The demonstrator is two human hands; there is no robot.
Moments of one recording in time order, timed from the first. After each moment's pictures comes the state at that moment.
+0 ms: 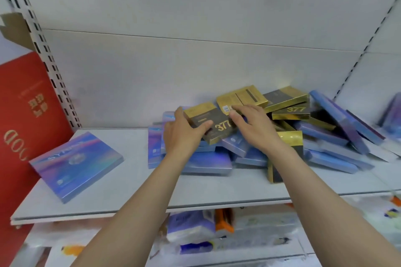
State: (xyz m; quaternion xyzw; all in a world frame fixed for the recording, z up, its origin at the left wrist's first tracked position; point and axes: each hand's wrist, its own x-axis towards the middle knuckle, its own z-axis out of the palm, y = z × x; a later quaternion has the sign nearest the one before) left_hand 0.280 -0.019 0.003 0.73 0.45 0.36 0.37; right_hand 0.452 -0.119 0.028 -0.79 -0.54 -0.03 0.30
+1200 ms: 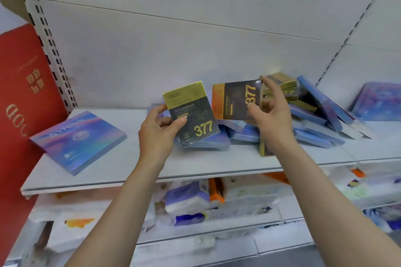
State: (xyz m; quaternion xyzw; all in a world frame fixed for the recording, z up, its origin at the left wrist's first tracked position) left_hand 0.185 -0.044 -0.014 0.60 0.35 0.46 0.56; right_hand 0.386 -0.185 0.045 -0.67 -0.41 0.03 0.62
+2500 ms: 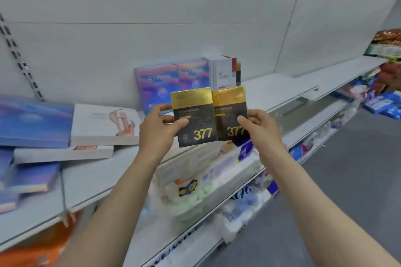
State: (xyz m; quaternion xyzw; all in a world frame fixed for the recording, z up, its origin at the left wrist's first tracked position) left_hand 0.856 -0.458 -0.013 0.74 0.18 0.31 0.57; right_hand 0.961 -0.678 -0.011 -0.73 -0.12 -0.01 0.68
